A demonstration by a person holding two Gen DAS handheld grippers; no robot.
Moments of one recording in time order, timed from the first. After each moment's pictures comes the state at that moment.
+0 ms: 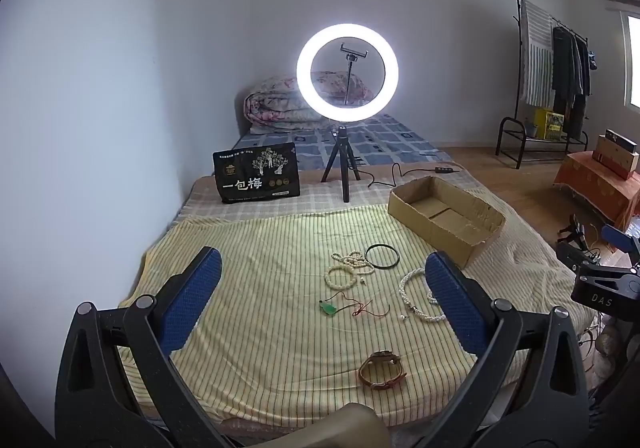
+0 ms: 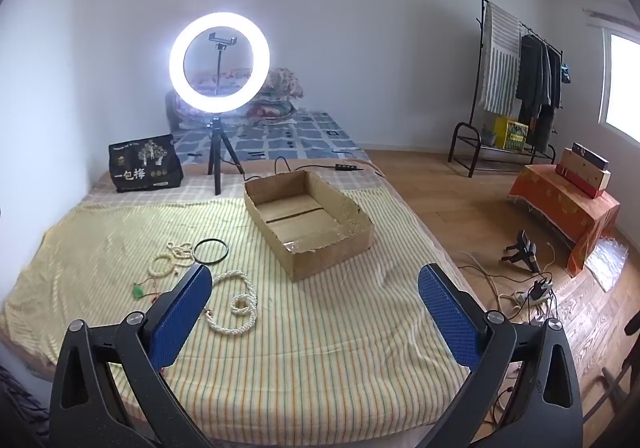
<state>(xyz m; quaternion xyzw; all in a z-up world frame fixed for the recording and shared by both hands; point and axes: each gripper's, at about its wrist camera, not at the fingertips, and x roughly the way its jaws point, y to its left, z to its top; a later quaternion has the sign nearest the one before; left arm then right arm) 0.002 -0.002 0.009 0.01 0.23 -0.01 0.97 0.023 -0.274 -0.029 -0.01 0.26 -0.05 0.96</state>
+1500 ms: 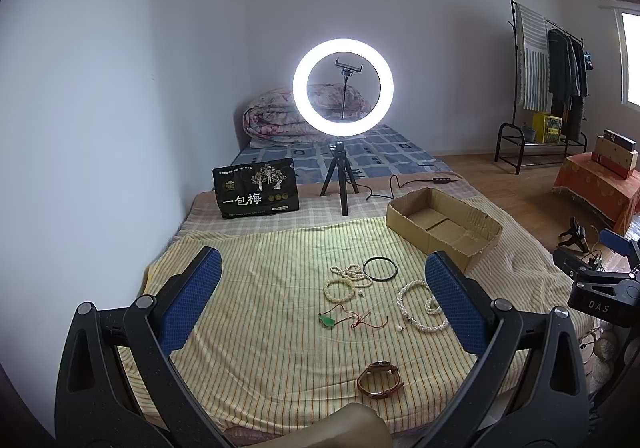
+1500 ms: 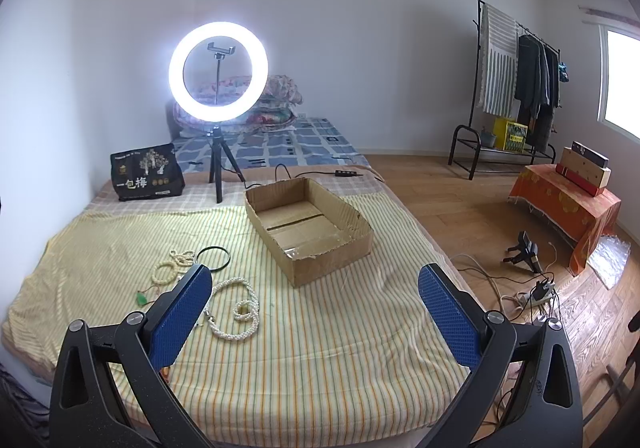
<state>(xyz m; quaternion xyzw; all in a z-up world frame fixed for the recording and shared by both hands) 0.000 -0.003 0.026 0.02 0.22 -0.01 0.98 0.021 -0.276 -0.024 0.00 0.25 -0.05 0.97</state>
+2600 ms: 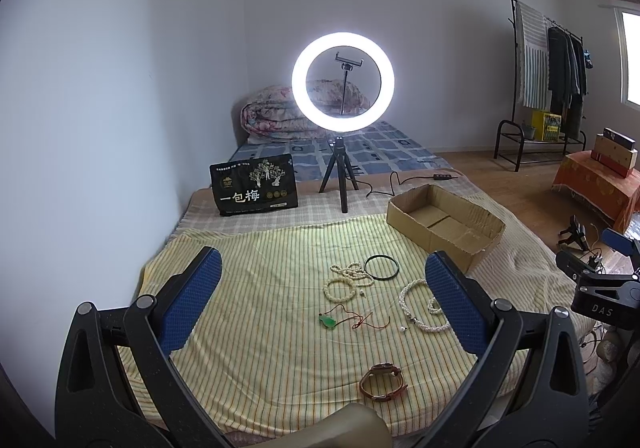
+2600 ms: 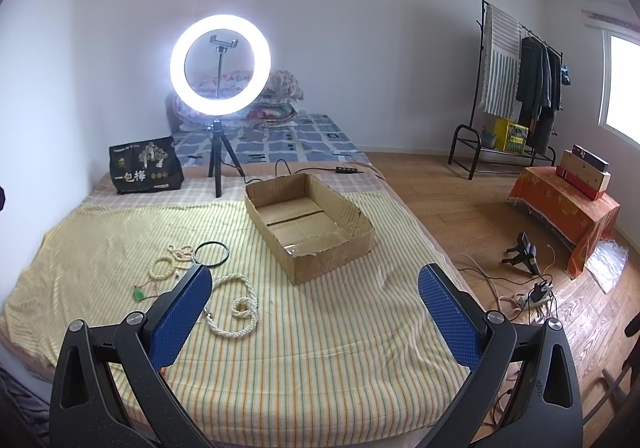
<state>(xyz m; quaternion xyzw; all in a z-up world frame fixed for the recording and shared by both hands) 0.001 -0.009 0.023 0.02 0.22 -0.01 0.98 0.022 -0.274 -0.028 -0.02 0.25 -0.05 0.97</state>
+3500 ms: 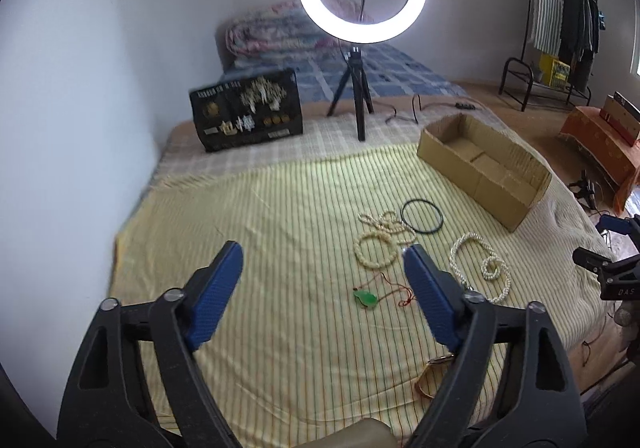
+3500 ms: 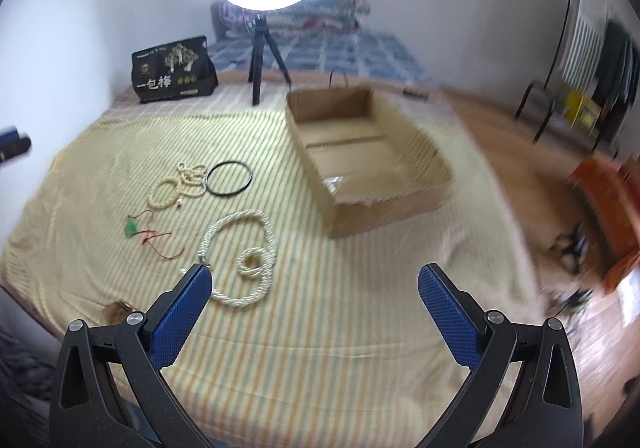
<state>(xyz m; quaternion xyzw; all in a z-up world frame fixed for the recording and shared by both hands) 0.134 0.040 -0.060 0.03 0.37 -0.03 0.93 0.131 -0.274 -0.099 -0.03 0.42 0.07 0.91</state>
